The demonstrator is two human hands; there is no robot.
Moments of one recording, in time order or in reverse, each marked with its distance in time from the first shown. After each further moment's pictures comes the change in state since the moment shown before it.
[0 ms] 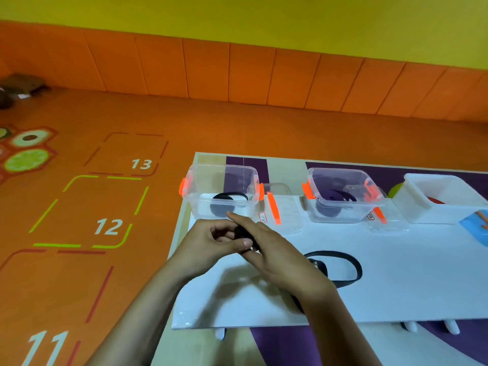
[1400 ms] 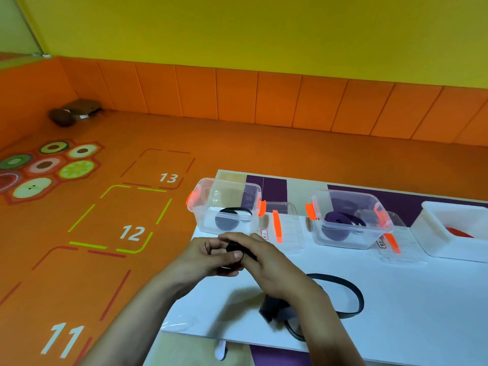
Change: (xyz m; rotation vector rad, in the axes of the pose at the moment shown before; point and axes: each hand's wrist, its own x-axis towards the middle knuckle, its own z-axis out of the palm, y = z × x) left_hand -0.007 0.006 0.051 -0.171 0.079 -0.186; right_hand -0.020 0.025 -0.045 0.168 -0.140 -0.103
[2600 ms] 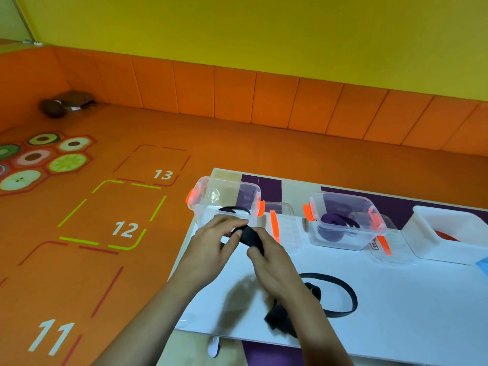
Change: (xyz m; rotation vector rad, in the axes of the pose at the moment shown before) left_hand 0.002 0.005 0.001 0.737 0.322 0.557; right_hand -0.003 -0.011 0.018 0.072 0.272 0.151
